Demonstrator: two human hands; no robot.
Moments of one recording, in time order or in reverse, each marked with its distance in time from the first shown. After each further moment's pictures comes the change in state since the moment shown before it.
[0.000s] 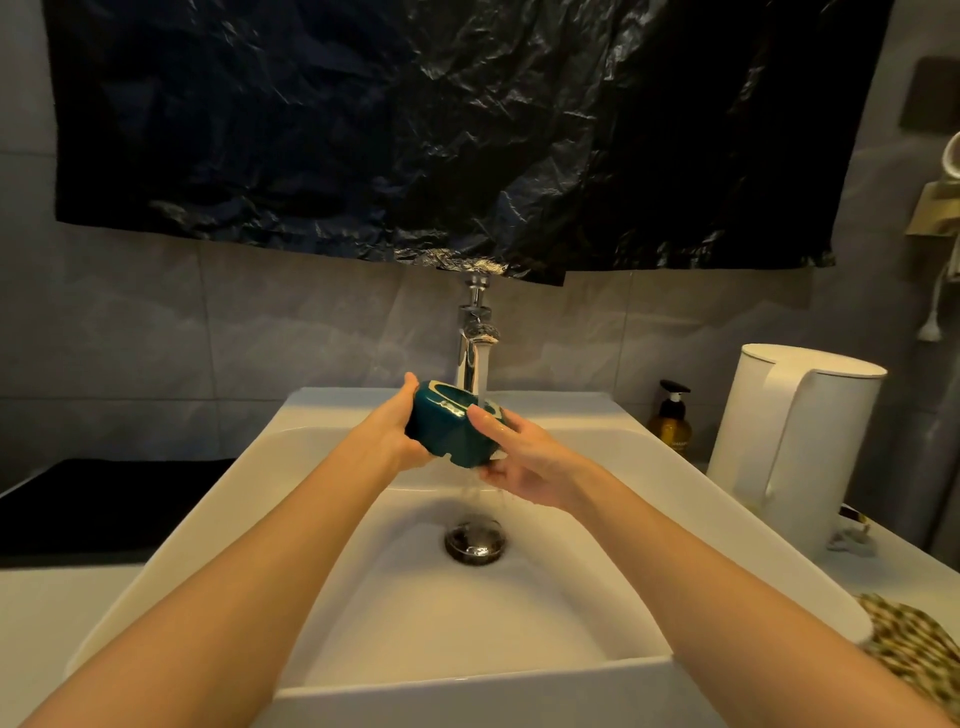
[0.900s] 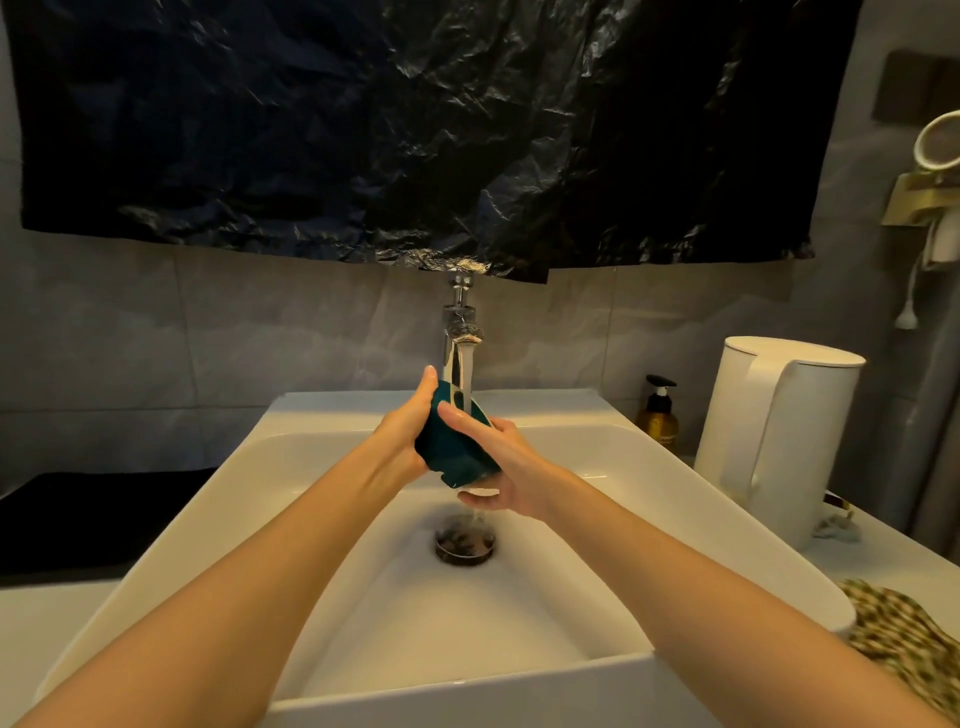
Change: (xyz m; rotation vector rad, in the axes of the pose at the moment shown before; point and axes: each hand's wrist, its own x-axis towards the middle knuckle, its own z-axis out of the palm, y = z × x) left_hand 0.017 -0.019 0.012 0.224 -0.070 0.114; right_hand 0.006 0.010 0.009 -0.156 0.180 0.064
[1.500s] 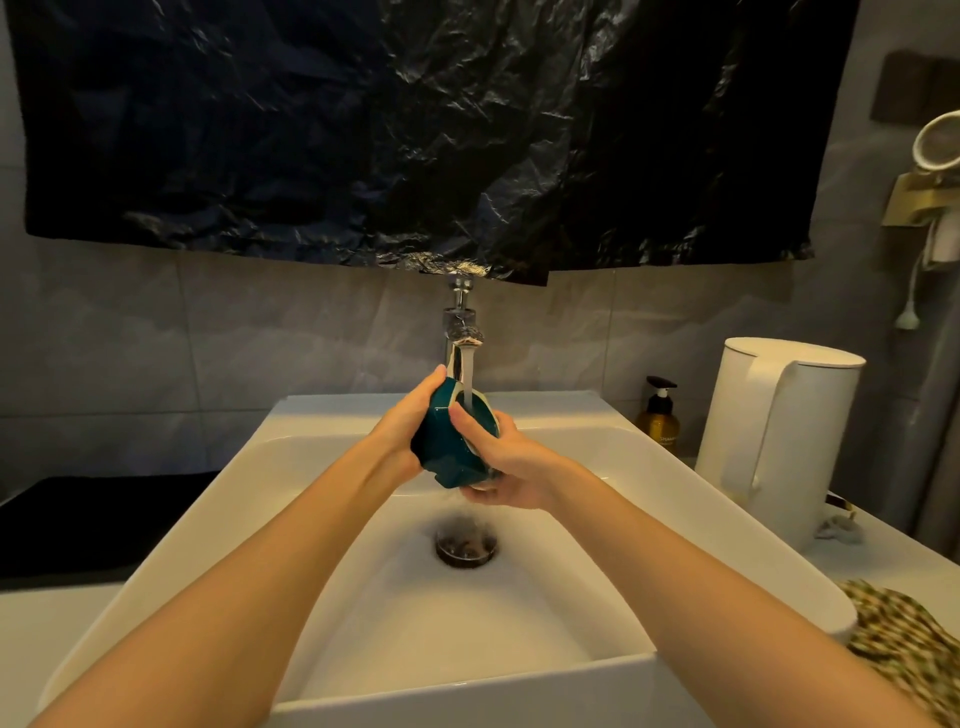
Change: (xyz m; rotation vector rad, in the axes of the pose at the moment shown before) left_hand -0.009 0.005 -0.002 0.073 -0.096 0.018; right_hand -0.002 -0.006 -0.006 -0.028 -0.082 -0.009
